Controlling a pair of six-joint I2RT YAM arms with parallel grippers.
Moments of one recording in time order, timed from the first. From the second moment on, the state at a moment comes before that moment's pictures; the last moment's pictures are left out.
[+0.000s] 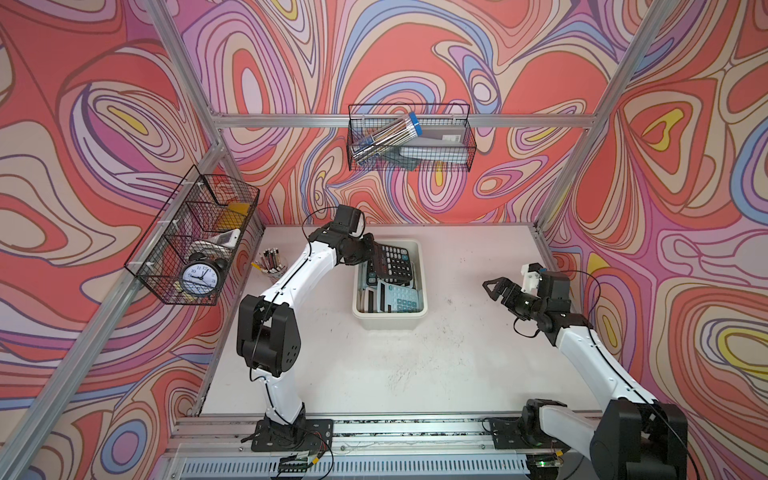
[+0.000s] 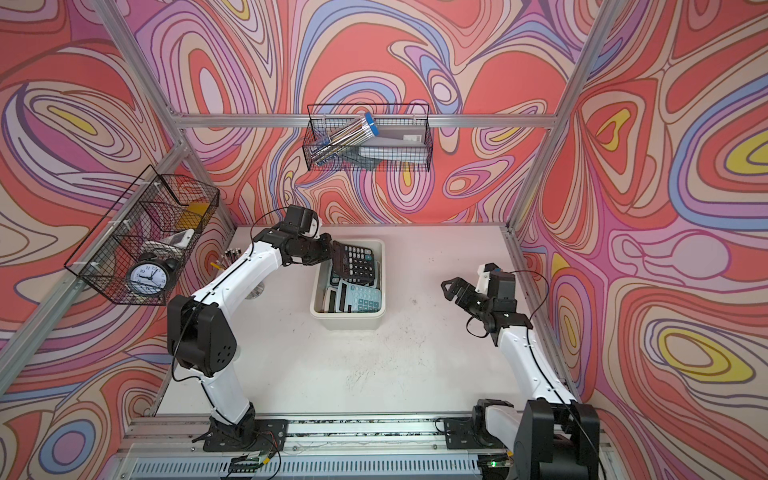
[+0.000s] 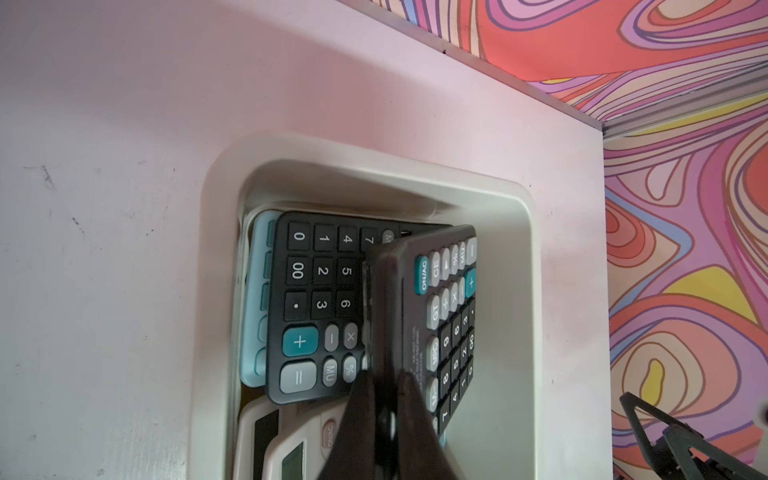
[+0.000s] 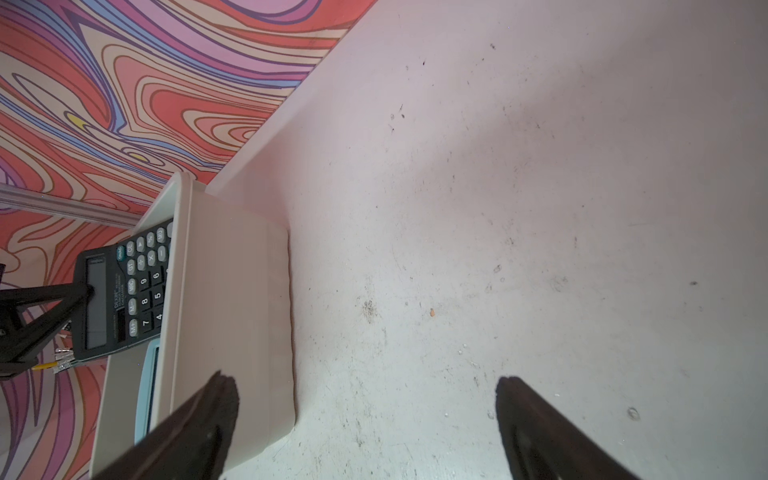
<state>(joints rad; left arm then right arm) -0.32 1.84 1.68 -0.70 0.24 -0.57 -0.10 1.14 0.68 -0.24 -0.43 0.52</state>
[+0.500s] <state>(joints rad) -0.29 1.95 1.75 -0.76 0.21 -0.52 -0.10 1.16 0.68 -0.22 -0.44 0.52</state>
